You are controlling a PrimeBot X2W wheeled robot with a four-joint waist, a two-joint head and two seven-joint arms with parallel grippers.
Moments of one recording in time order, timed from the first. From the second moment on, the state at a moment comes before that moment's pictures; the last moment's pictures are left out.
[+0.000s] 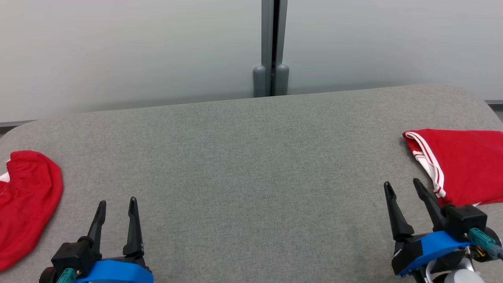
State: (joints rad) left arm 0.00 0.19 -0.13 0.25 -0.36 -0.02 -0.26; right arm -0.08 -0.12 -0.01 0.19 0.16 0.13 -0.11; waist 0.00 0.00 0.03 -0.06
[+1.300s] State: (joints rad) left arm 0.01 0.17 -0.06 0.24 -0.32 -0.04 -0.26; right arm -0.08 -0.11 0.06 0.22 0.17 0.13 -0.10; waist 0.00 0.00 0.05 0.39
